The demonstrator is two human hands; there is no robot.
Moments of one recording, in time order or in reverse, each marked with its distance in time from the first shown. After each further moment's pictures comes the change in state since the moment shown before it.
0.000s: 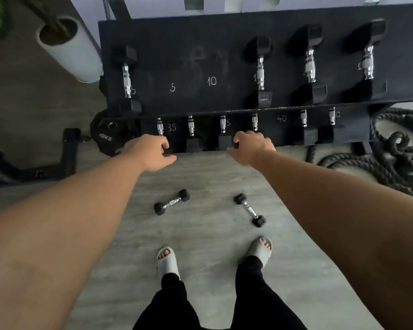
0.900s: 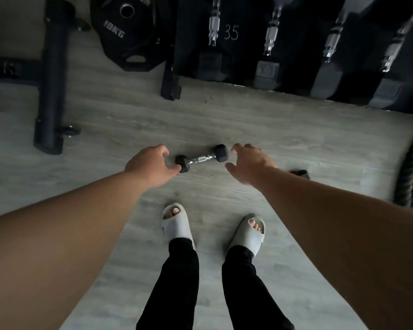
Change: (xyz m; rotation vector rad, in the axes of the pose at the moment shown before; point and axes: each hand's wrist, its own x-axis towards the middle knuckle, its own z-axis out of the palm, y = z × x) left_hand 0.114 -0.256 0.350 -0.323 -0.213 -0.359; right_hand 0.197 -0.129 0.388 -0.050 -0.361 -0.127
